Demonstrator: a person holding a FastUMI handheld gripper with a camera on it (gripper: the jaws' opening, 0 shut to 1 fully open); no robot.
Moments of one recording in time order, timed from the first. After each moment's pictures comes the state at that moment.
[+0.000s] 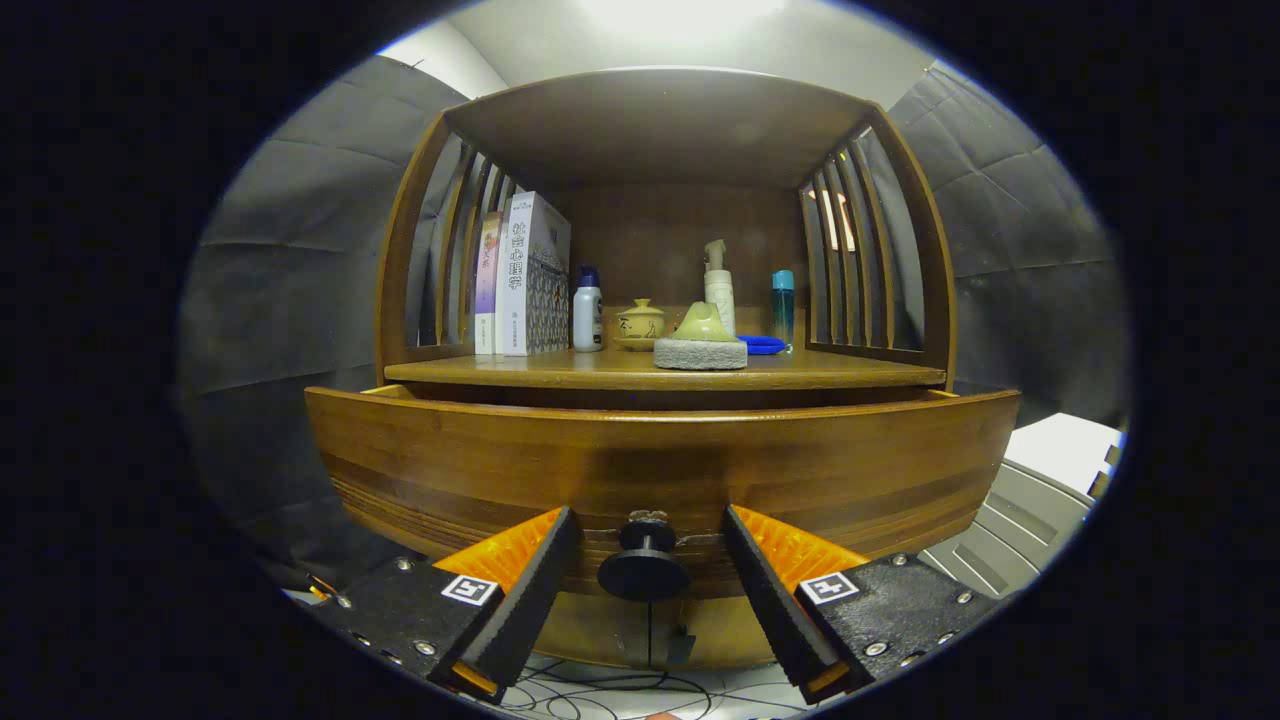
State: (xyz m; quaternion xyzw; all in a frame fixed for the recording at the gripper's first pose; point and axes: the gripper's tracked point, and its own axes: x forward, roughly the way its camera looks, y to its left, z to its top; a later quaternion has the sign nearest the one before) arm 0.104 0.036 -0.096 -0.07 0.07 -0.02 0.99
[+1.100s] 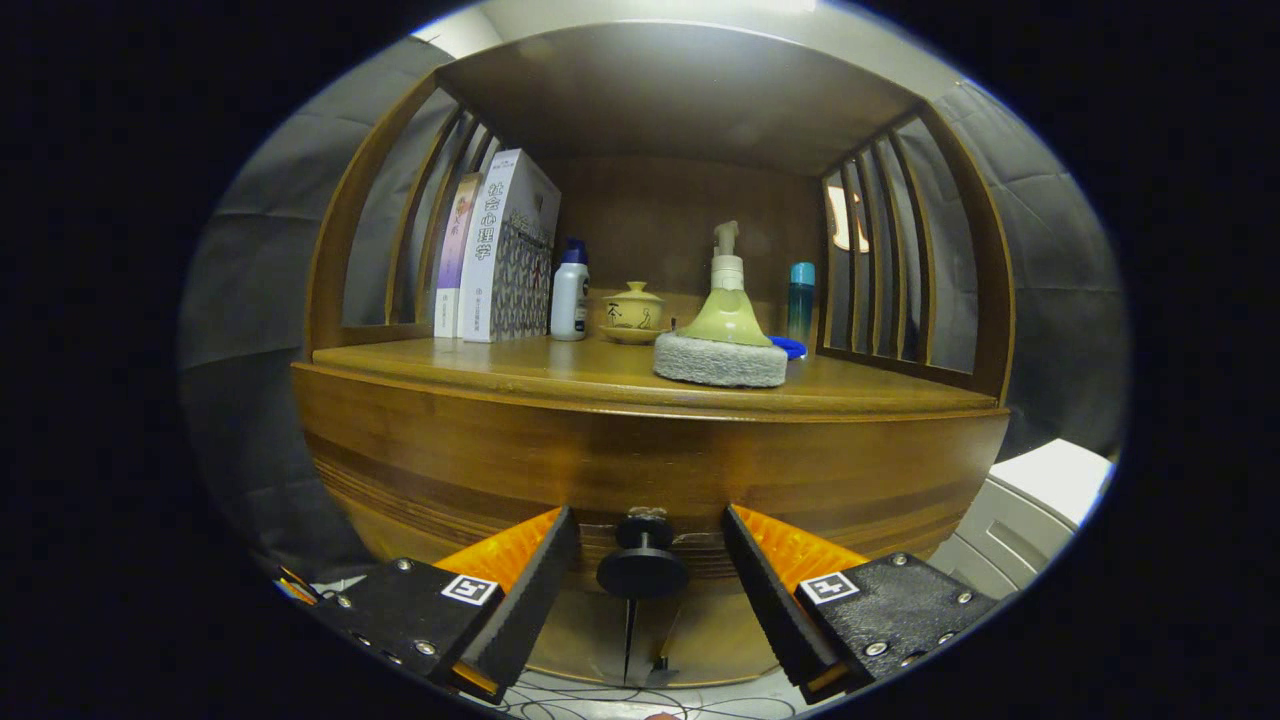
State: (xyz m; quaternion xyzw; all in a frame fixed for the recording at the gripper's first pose) arm 0.179 0.030 -0.099 -0.11 0.08 -0.05 0.99
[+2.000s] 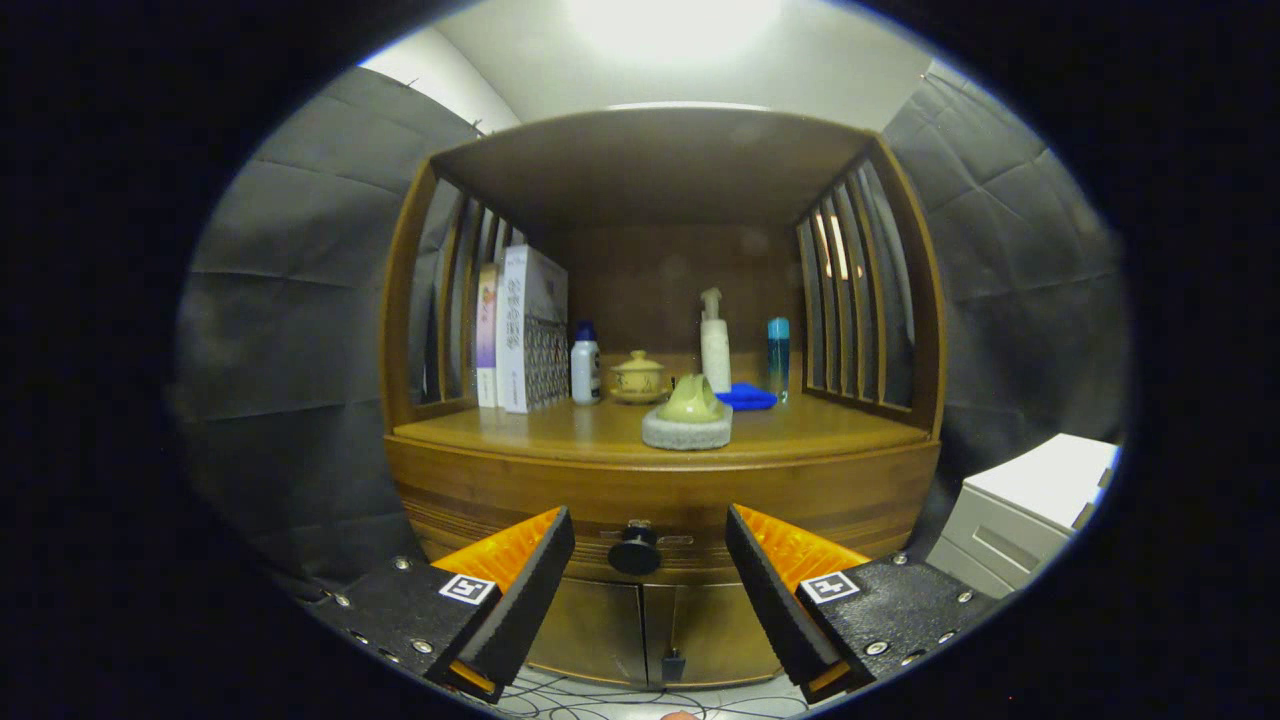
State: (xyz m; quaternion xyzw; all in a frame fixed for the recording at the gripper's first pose) arm 0.074 0.035 -0.012 -0.07 0.01 -0.01 1.00
